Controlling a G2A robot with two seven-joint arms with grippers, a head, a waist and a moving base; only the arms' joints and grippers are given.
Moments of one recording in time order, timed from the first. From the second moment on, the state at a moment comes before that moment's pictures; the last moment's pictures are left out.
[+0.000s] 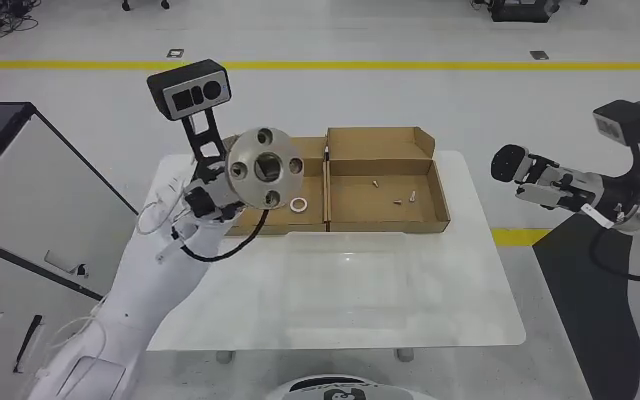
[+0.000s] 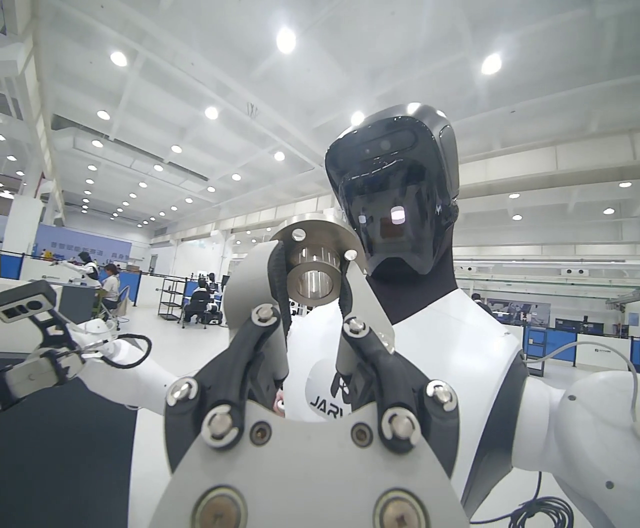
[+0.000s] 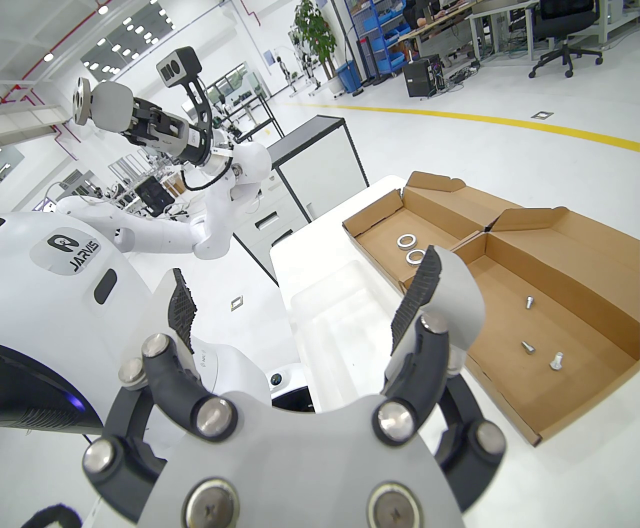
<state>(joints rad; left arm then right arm) 1.00 -1.14 -1.06 -1.89 -0.98 -0.89 -0.92 -1.42 -0.88 1.92 -1.84 0.48 -0.48 1.34</state>
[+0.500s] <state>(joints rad) 1.02 -1.20 -1.08 -1.95 -1.33 -0.85 -0.97 -1.42 -0.88 1.92 -1.84 0.48 -0.48 1.34</state>
